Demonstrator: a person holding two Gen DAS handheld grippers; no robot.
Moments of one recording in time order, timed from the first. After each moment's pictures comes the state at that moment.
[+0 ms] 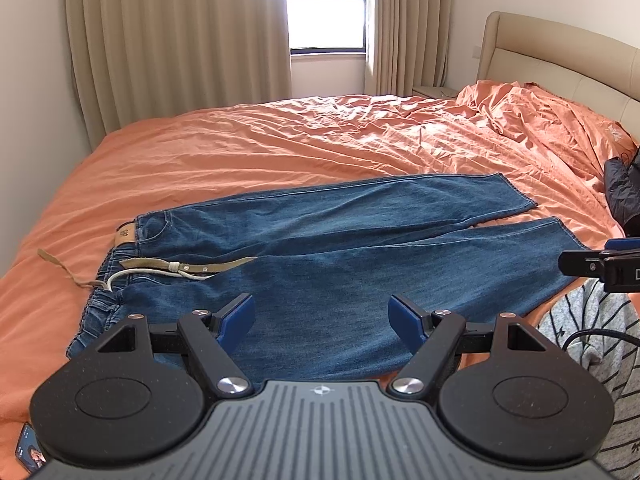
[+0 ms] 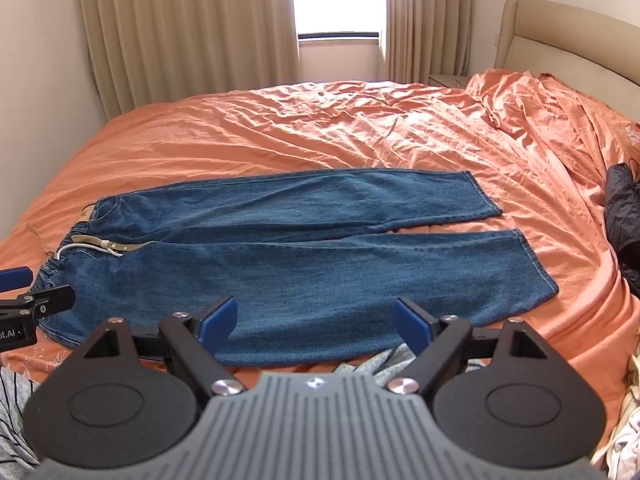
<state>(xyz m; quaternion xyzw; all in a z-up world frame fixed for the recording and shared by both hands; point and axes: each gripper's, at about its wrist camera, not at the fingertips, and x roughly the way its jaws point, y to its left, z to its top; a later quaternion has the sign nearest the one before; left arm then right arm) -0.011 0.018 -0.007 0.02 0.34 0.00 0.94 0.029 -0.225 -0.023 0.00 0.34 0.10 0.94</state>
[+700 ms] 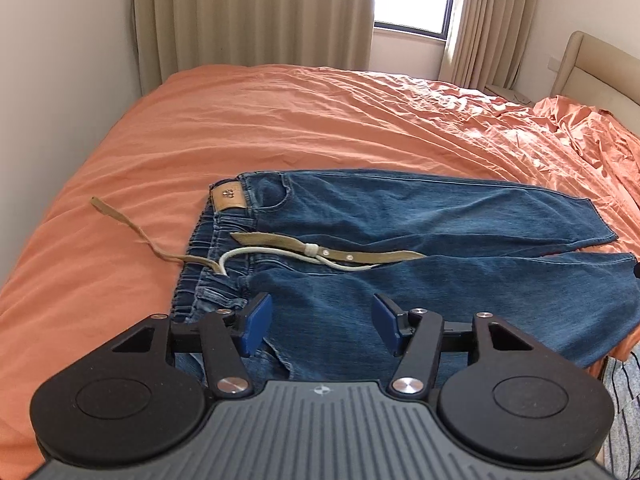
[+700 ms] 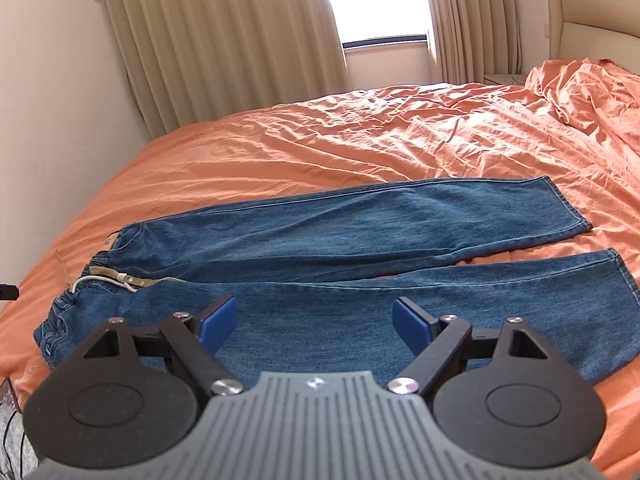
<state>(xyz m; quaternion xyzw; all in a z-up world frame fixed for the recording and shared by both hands) 0.033 0.222 -0.032 -0.05 0.38 0.05 0.92 0.154 -0.221 -0.092 0.07 0.34 0.17 0.92</state>
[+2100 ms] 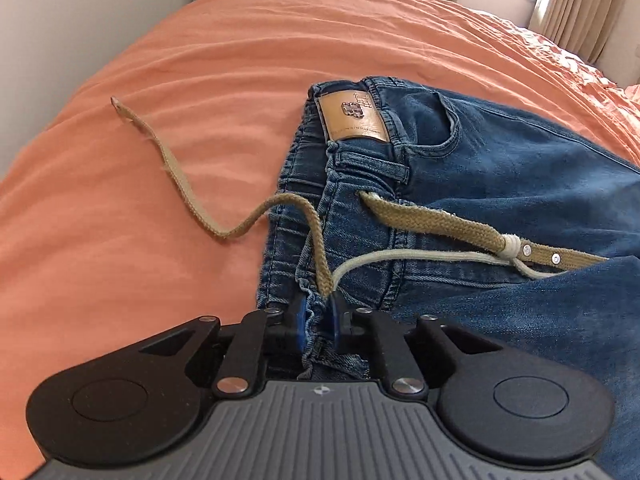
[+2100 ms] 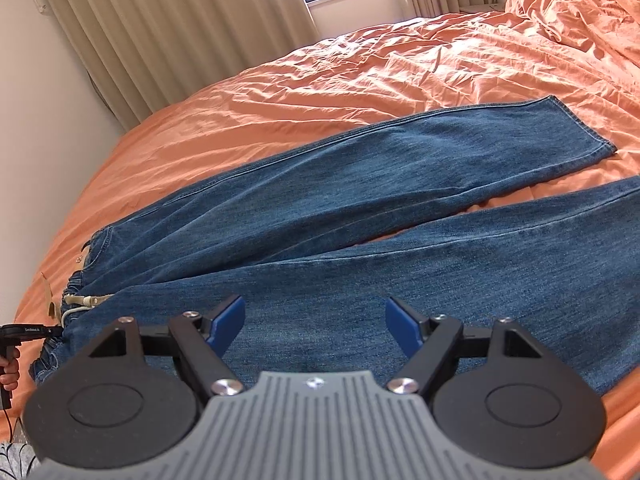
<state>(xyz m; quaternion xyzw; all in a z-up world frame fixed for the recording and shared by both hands) 0.131 0.340 -0.159 -0.09 0.47 0.14 0.87 0.205 -0.219 -0.143 0.14 0.41 0.15 0.89</state>
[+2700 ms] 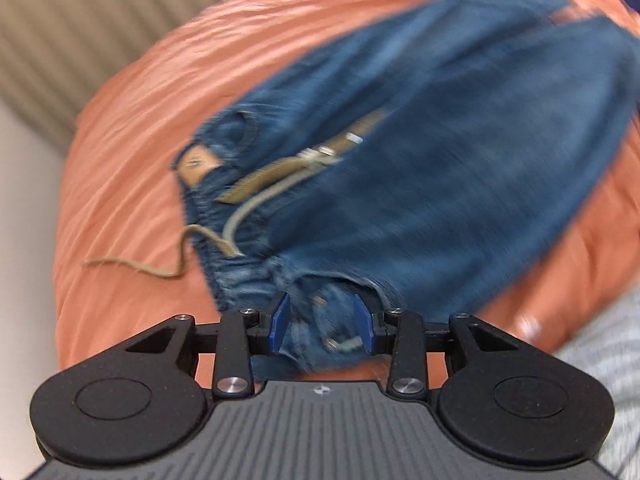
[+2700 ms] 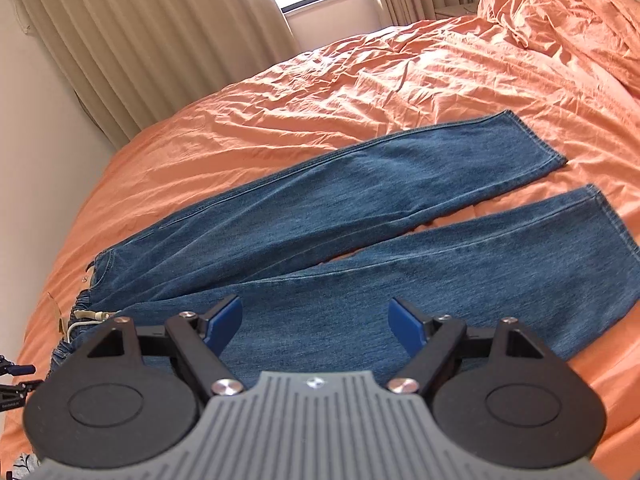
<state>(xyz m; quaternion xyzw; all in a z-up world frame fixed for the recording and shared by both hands) 0.044 0.216 -0.096 0.25 0.50 -0.08 0.83 0.183 -0.285 -0.074 0.15 0.40 0.13 0.89</state>
